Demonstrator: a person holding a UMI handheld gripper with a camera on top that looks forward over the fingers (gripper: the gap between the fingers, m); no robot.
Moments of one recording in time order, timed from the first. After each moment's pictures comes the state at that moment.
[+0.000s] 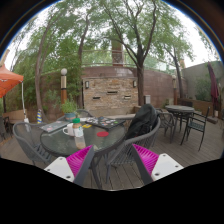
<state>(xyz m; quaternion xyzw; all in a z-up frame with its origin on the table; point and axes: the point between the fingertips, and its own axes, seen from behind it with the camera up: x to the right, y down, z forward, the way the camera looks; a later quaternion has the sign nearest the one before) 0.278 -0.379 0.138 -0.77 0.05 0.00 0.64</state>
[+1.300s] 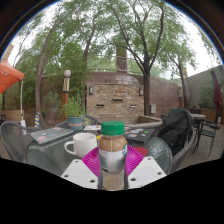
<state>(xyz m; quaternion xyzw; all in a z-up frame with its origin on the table) 0.112 -0.091 0.090 -0.73 0.03 -0.02 0.68</state>
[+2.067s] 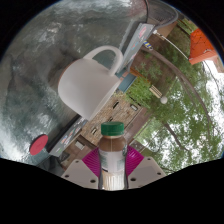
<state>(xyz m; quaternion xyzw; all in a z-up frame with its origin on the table) 0.097 0.065 0.175 -0.32 -0.61 -0.65 0.31</state>
